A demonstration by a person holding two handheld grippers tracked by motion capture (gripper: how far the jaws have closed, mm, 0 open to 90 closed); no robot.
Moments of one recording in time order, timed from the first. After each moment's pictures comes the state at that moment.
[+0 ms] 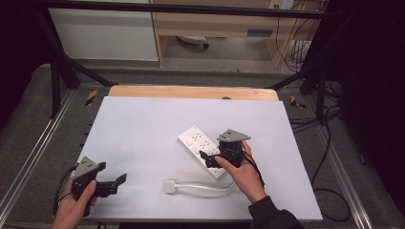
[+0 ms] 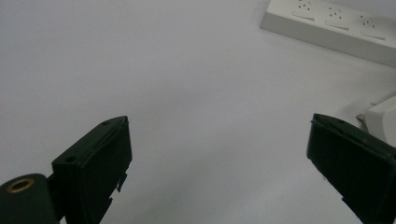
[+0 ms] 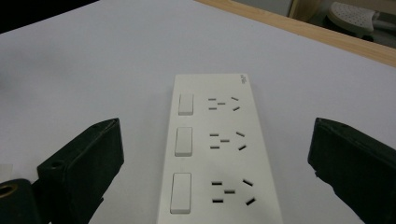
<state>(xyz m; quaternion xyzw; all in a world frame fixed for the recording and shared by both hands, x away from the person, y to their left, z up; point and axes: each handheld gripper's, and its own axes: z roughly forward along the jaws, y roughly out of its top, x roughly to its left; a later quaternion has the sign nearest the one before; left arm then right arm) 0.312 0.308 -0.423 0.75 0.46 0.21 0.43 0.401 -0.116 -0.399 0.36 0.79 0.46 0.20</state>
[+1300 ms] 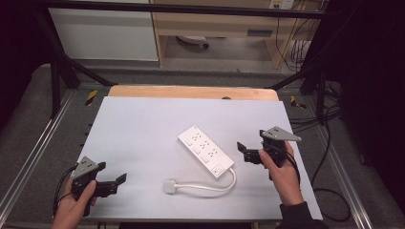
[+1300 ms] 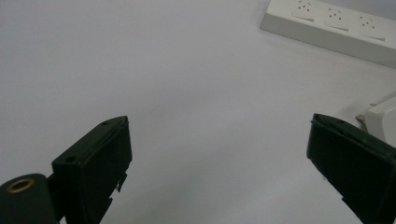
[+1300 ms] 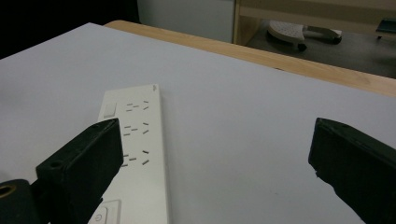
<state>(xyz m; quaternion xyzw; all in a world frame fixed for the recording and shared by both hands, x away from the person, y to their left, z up) 0.312 0.308 -0.423 0.75 0.46 0.21 0.43 0.382 -0.220 -0.366 0.43 0.73 0.48 0.25</state>
